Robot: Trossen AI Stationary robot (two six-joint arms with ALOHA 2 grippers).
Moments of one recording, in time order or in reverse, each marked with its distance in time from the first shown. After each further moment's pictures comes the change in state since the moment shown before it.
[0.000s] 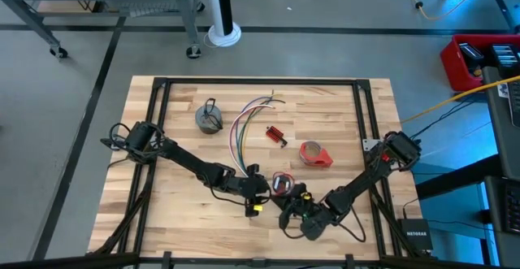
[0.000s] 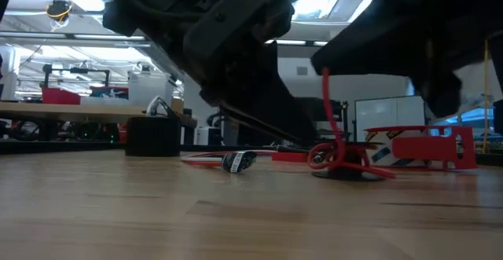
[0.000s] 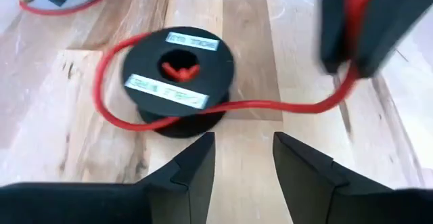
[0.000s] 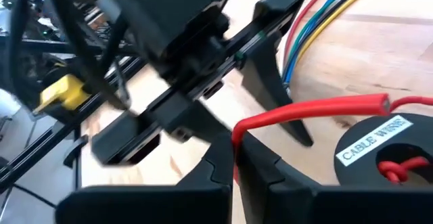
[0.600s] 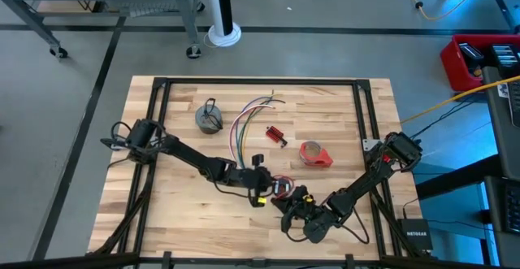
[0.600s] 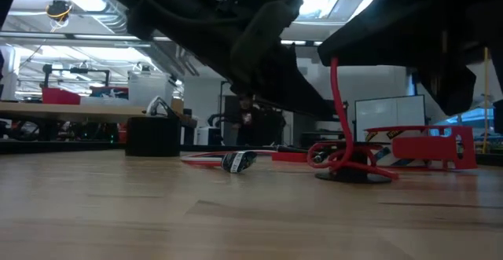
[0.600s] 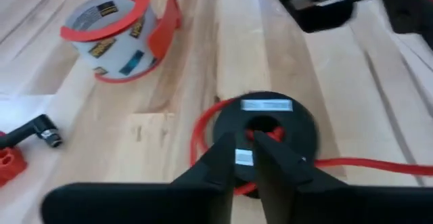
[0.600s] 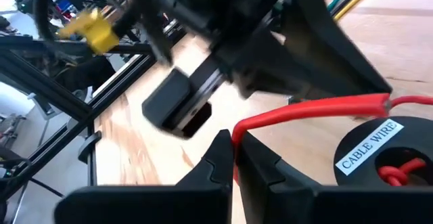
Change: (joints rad) left arm 0.054 0.000 0.000 0.123 -0.083 0.166; right arm 0.030 -0.002 0.000 0.021 0.006 0.004
